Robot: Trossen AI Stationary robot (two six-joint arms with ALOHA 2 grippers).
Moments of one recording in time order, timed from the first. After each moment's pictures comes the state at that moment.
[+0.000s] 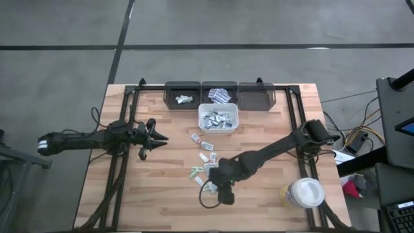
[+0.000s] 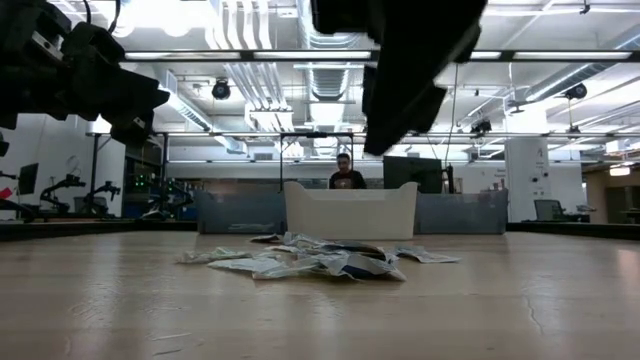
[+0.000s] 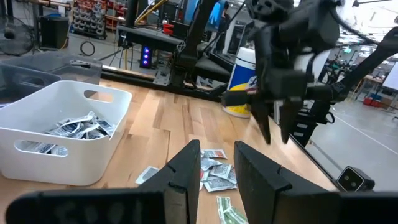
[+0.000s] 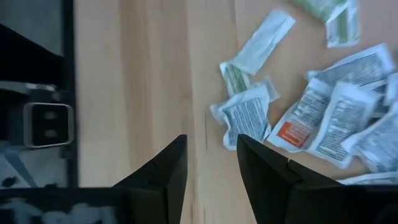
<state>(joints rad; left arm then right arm) 0.14 0.32 0.01 0.24 0.24 -0.23 0.36 1.93 1.44 -0.56 -0.11 0.54</state>
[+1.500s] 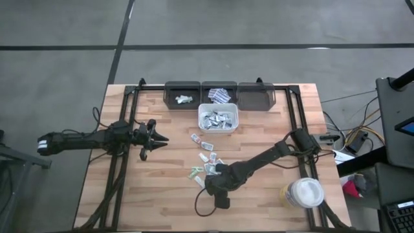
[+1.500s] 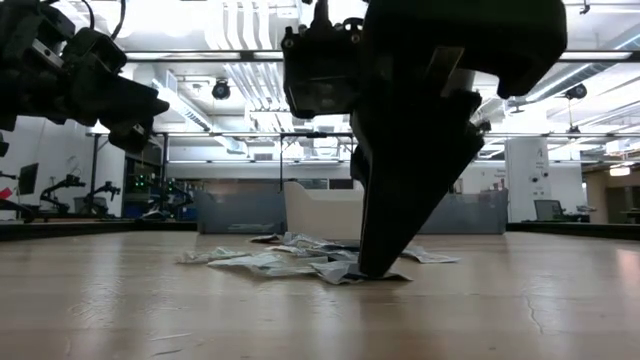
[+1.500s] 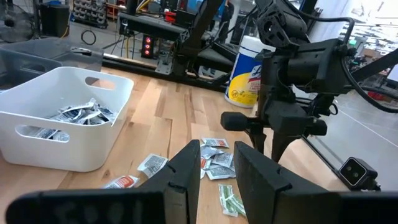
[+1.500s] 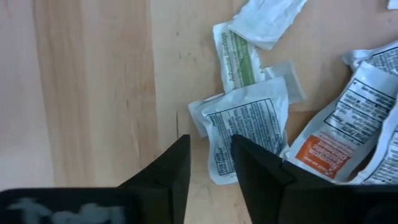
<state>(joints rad) 0.14 0.33 0.01 0.20 0.24 -0.23 0.40 2.16 1.50 -0.55 -0.03 0.52</state>
